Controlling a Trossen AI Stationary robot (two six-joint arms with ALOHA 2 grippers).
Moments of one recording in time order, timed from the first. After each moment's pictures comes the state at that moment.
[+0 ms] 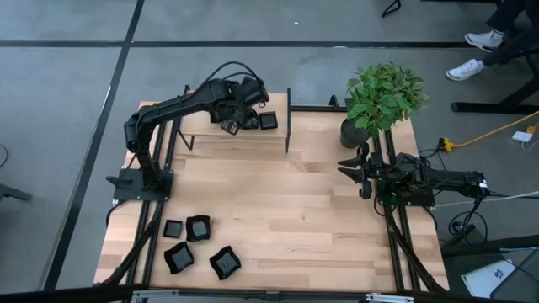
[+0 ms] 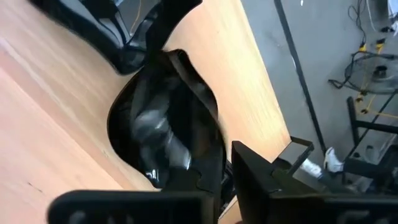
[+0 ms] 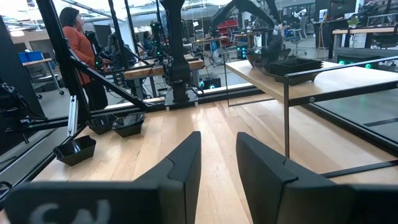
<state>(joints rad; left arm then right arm) 0.37 1.78 1.88 -1.24 -0.47 -2.20 -0.05 0.01 0.01 0.03 0.08 0.13</state>
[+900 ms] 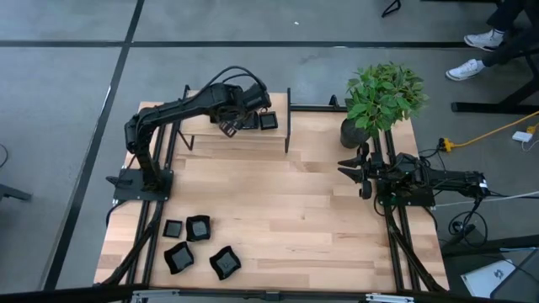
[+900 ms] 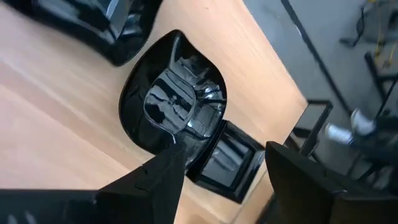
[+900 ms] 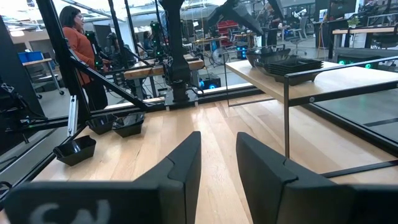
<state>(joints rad) 0.33 1.78 1.88 -1.24 -0.45 -2.00 -0.05 0.01 0.01 0.03 0.08 0.13</state>
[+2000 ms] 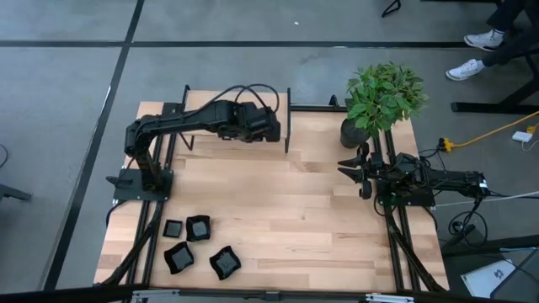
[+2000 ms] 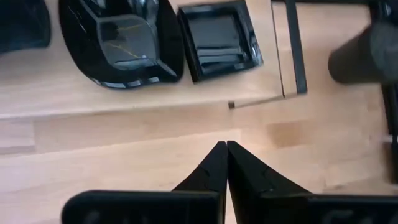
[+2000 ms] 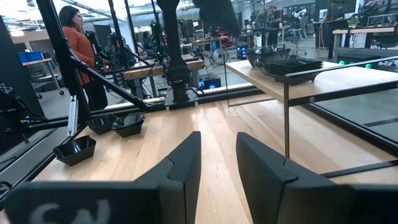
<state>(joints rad) 0.17 1.78 1.88 -1.23 -0.34 -1.30 -0.05 0.01 0.01 0.03 0.08 0.13</state>
